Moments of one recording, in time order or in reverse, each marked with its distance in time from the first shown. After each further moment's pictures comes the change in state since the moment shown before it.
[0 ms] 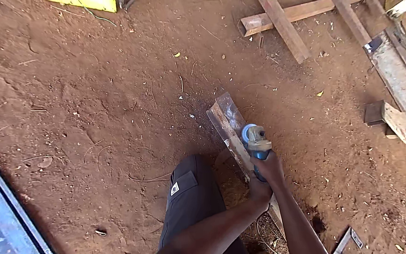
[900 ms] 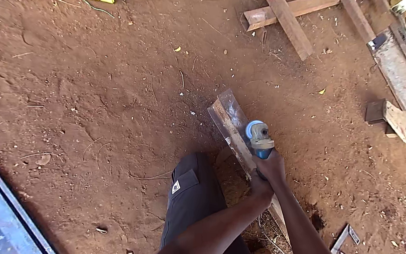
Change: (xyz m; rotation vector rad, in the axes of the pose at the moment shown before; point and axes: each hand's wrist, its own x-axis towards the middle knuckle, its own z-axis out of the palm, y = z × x) left_hand 0.004 0.001 0.002 -0.040 -0.026 -0.061; right_hand 0.004 -0.003 0.006 -0.140 0.063 -0.048
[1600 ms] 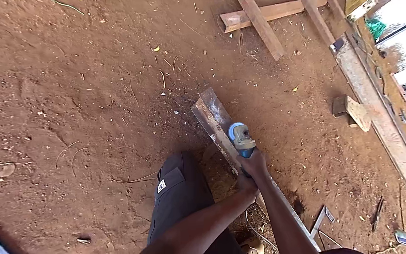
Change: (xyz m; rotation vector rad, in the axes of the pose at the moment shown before) left_hand -0.022 -0.011 -0.005 0.006 -0.049 -0.017; right_hand -0.018 0.012 0.001 0.043 -0.064 0.084
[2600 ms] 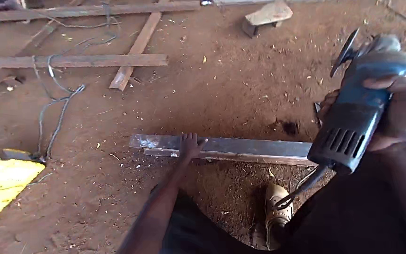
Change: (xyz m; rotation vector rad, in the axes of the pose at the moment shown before) left_hand 0.117 0.070 0.008 2.330 -0.149 1.011; right_hand -0.268 0.286 -0.243 1.780 0.449 0.080
